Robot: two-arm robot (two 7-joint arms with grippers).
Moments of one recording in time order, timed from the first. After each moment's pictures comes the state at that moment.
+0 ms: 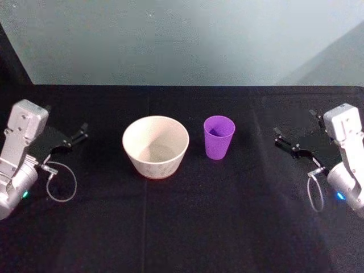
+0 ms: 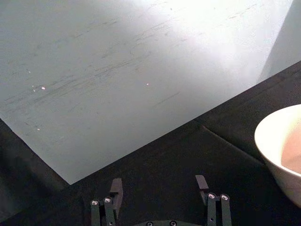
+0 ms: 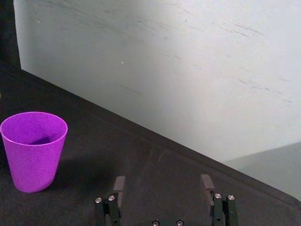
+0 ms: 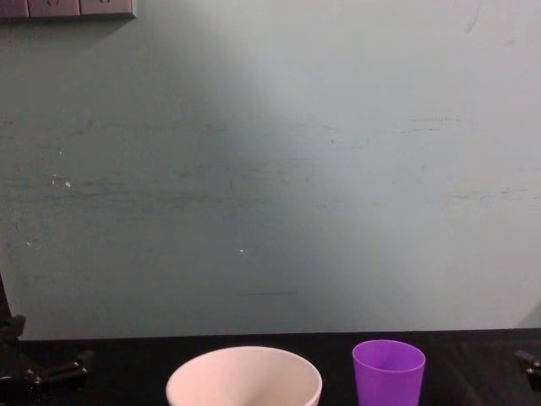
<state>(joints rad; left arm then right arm) -0.20 0.60 0.45 -1.41 -0.25 -0.12 0.03 0.20 0.60 -0.45 -1.41 0.25 -0.12 -0.03</state>
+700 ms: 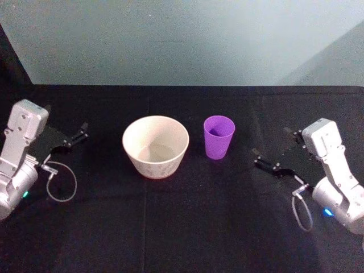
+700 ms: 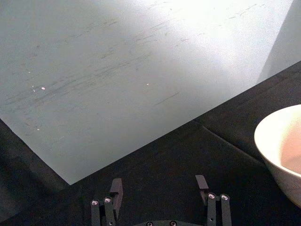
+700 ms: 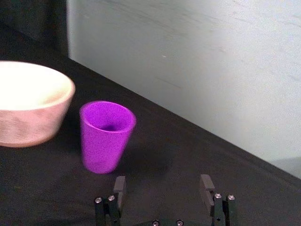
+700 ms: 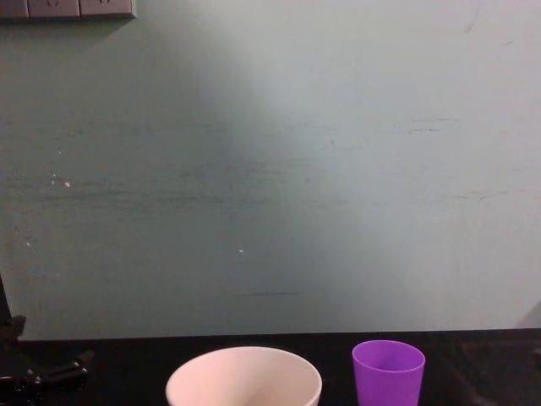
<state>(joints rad) -0.20 0.60 0.45 -1.41 -0.25 -0.12 0.03 0.15 0.61 -0.47 -1.50 0.24 -0.06 0.07</state>
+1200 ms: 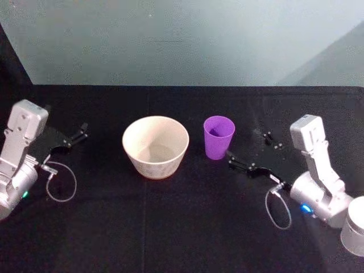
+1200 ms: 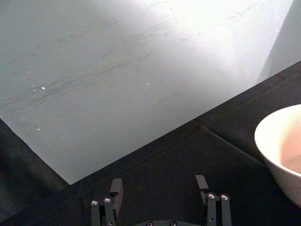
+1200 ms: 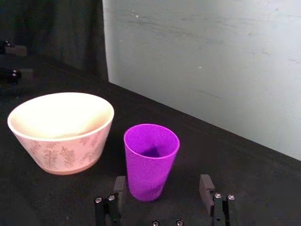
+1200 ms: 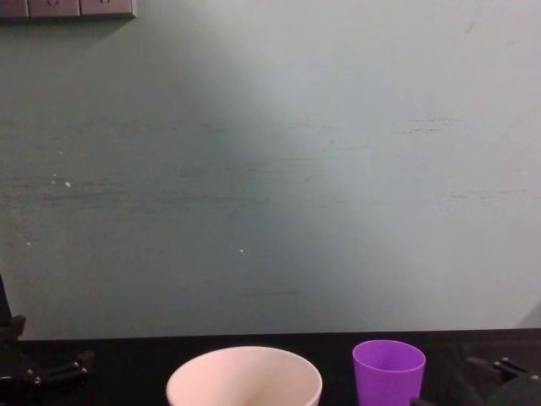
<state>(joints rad) -0.20 0.60 0.45 -1.41 -0.25 -0.12 0.03 0.22 0.50 -0.48 -1.36 0.34 -0.12 0.28</state>
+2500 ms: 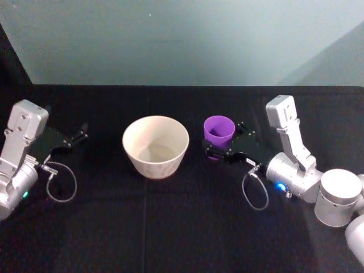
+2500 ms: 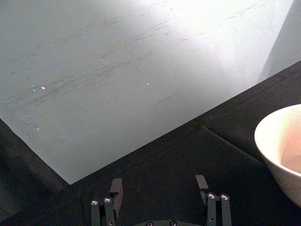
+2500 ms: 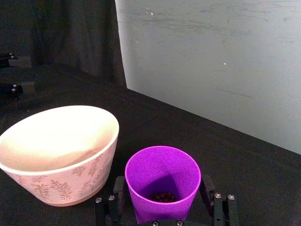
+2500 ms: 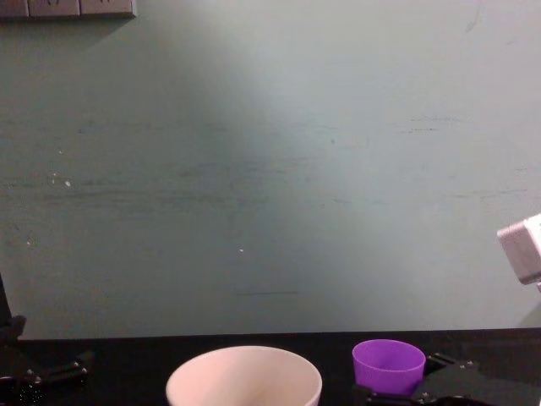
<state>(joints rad) -0.20 0.60 0.45 -1.41 -0.25 -0.12 0.03 0.40 0.33 -0.45 -1.08 0.32 -0.12 0.47</state>
